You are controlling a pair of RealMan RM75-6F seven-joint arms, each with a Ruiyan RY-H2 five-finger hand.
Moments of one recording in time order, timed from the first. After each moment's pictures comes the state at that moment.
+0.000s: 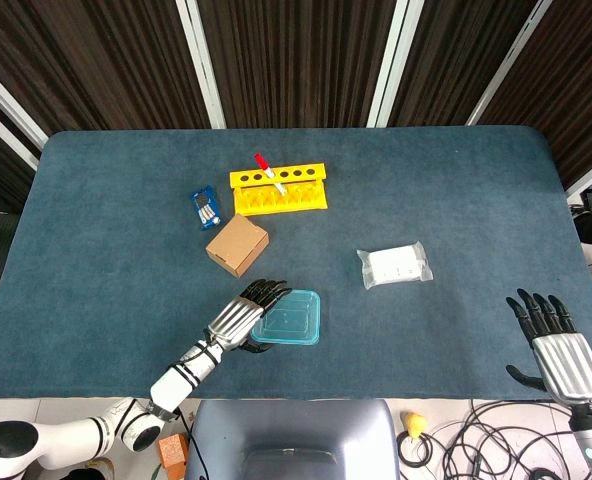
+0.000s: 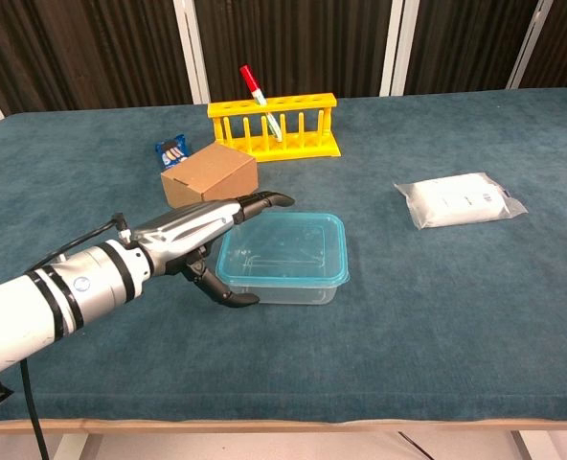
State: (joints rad) left arm -0.75 -1.83 -0.10 -1.14 1.50 0.95 -0.16; right arm 0.09 -1.09 -0.01 -1.54 -1.59 1.43 -0.09
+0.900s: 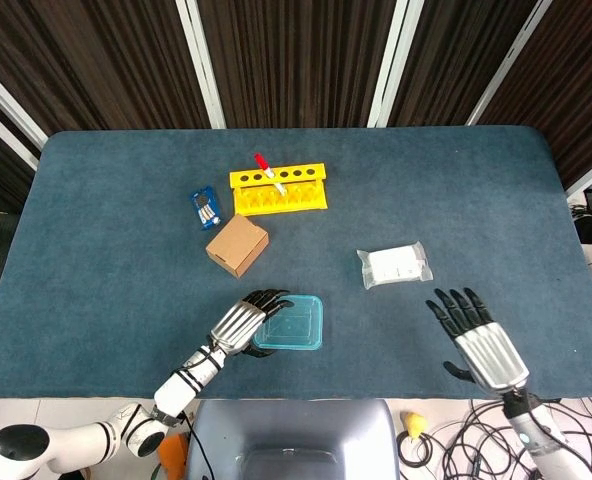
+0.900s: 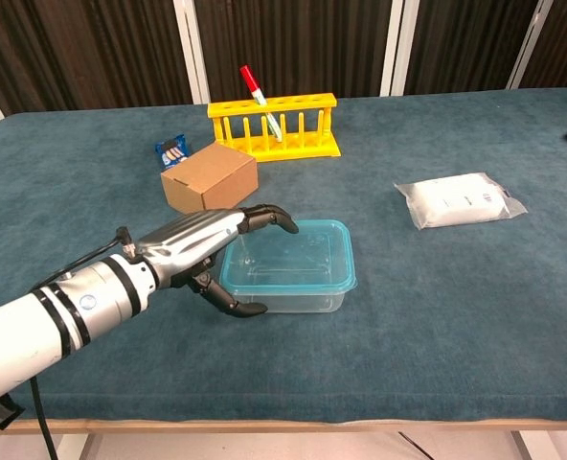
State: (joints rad) left arm -0.74 -1.88 -0.06 -1.09 1.51 0.99 -0.16; right arm 0.23 -1.21 0.00 -1.63 -1.73 1.32 -0.29
